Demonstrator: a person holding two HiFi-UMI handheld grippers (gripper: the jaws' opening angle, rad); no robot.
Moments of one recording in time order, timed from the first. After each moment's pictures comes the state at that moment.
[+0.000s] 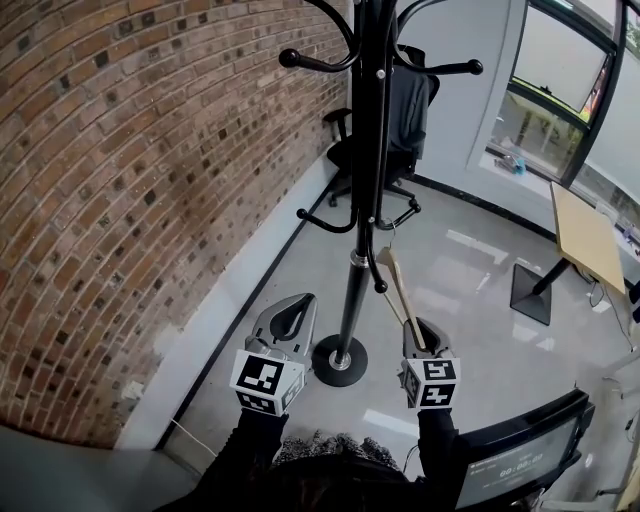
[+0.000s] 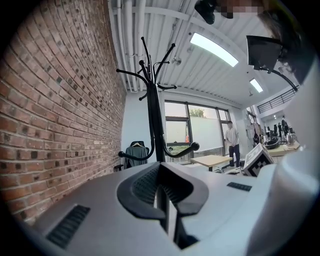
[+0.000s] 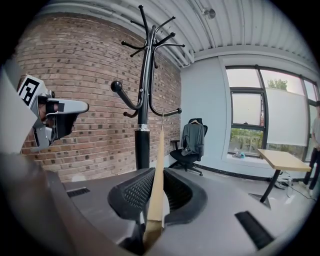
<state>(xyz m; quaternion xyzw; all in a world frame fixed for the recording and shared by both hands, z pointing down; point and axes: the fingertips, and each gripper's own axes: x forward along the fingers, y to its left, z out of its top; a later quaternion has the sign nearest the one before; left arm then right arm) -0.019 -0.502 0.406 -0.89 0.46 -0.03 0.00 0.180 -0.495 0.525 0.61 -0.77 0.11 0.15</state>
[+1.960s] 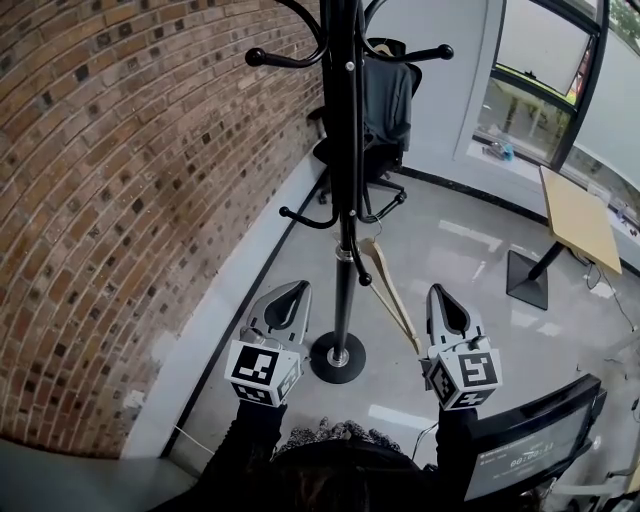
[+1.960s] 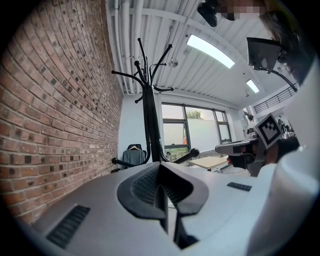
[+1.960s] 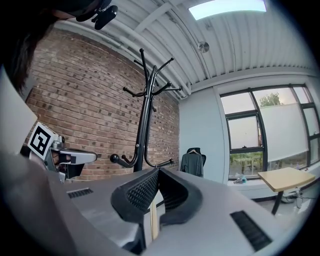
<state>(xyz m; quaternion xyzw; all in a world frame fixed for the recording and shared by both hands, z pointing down) -0.002 -0.511 0.395 -0.90 0.45 -0.02 0.02 0.206 -0.478 0.384 0.62 -0.78 -0.01 0.02</state>
